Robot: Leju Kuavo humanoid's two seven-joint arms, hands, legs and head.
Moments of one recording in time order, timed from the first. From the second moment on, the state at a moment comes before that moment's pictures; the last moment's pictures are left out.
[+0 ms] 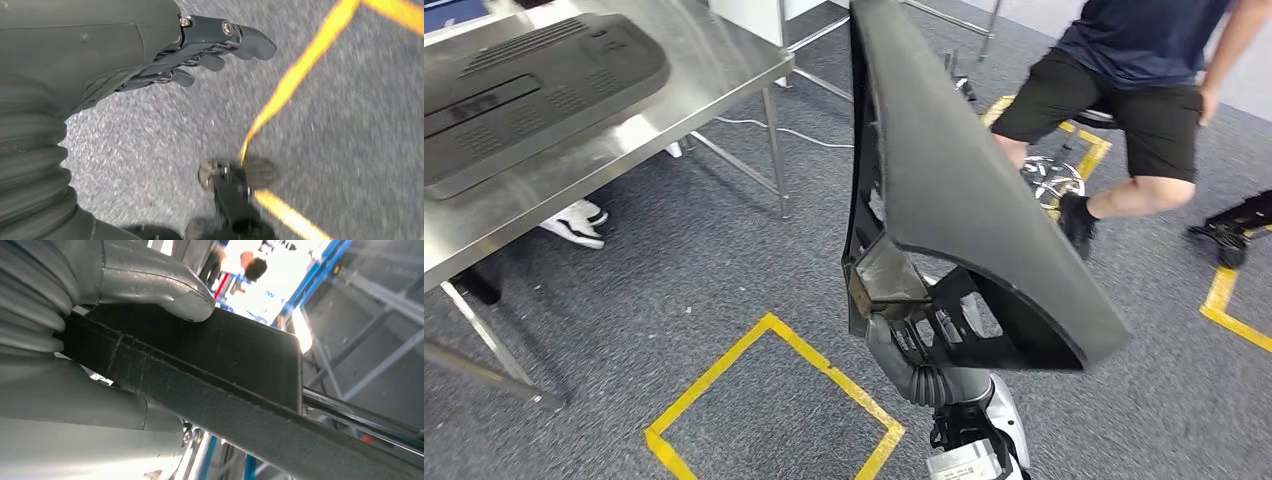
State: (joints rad) left arm -0.08 -0.09 1.15 -0.22 -1.20 0.15 -0.35; right arm 0.02 -0.01 0.52 -1.94 0.40 -0.32 -0.42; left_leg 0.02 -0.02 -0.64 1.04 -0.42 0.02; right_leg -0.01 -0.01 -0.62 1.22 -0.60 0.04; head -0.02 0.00
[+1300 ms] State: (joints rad) left arm -0.08 -0.10 1.15 -0.22 -1.20 0.12 -0.38; right arm 0.03 0.00 0.52 -1.93 0.39 -0.33 -0.41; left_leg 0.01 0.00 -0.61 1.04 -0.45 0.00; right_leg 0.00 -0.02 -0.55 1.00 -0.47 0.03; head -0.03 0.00
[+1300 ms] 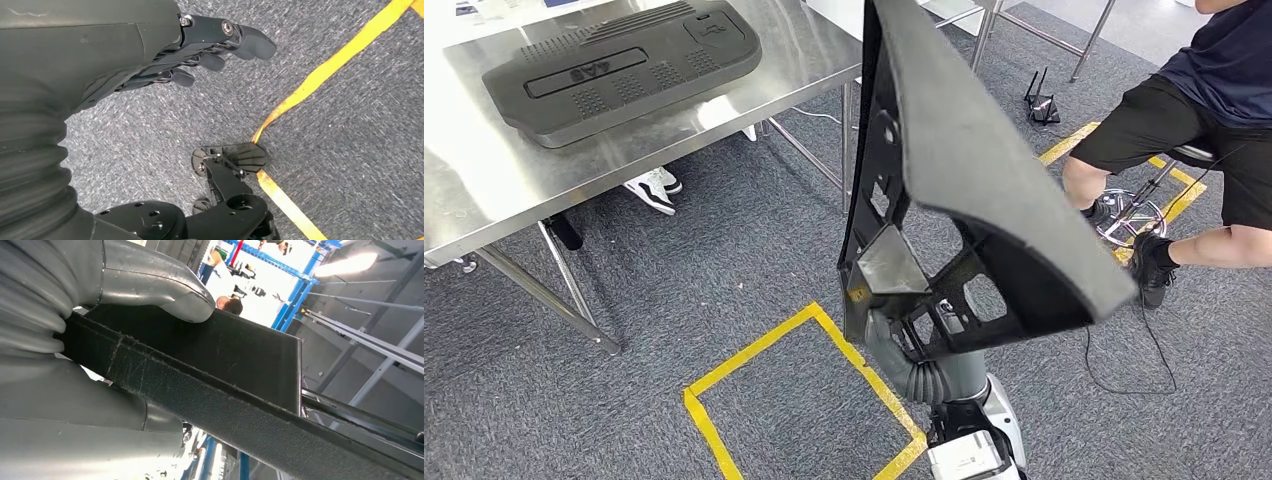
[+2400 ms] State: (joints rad) left arm -0.08 -0.10 1.15 -0.22 -1.22 0.16 -0.37; right arm 0.03 0.00 0.52 -1.93 0.38 -0.33 -0.41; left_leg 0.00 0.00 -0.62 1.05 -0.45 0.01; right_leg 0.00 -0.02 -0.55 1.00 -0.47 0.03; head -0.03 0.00
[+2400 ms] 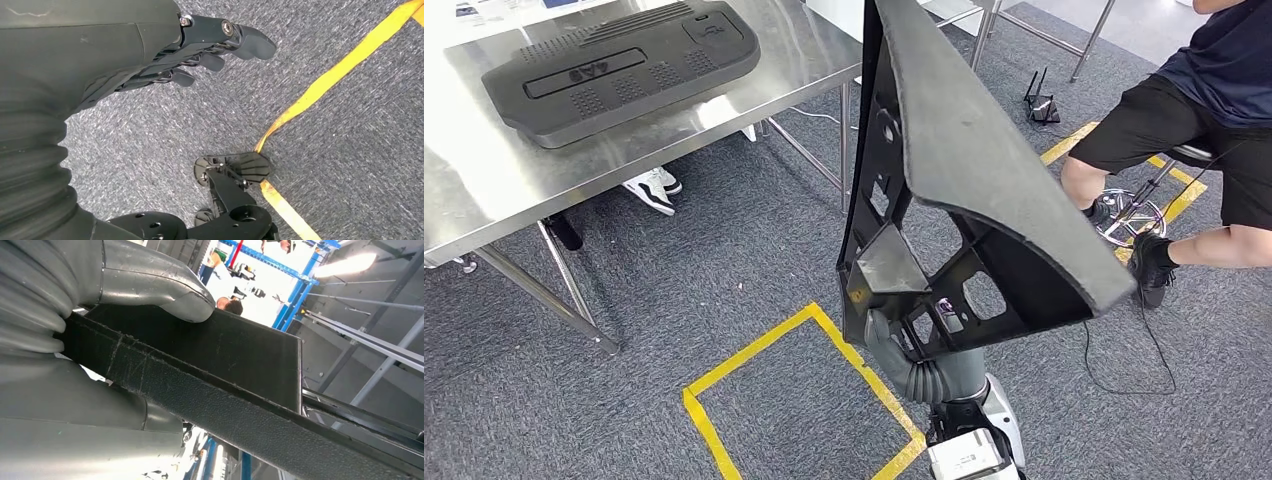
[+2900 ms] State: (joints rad) left arm -0.07 -0.10 1.15 -0.22 -1.22 0.16 -0.36; right arm 0.02 0.00 0.52 -1.92 0.38 -0.32 -0.41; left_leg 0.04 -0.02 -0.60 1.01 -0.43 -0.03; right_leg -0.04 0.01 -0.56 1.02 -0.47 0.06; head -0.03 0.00
